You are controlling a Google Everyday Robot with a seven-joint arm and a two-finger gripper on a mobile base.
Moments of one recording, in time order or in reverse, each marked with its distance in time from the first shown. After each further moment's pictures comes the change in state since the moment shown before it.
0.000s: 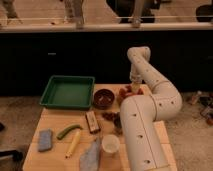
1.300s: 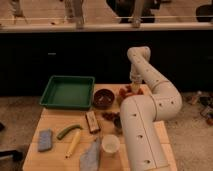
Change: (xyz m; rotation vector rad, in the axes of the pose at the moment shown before) arm 0.000 0.000 0.000 0.001 0.000 0.000
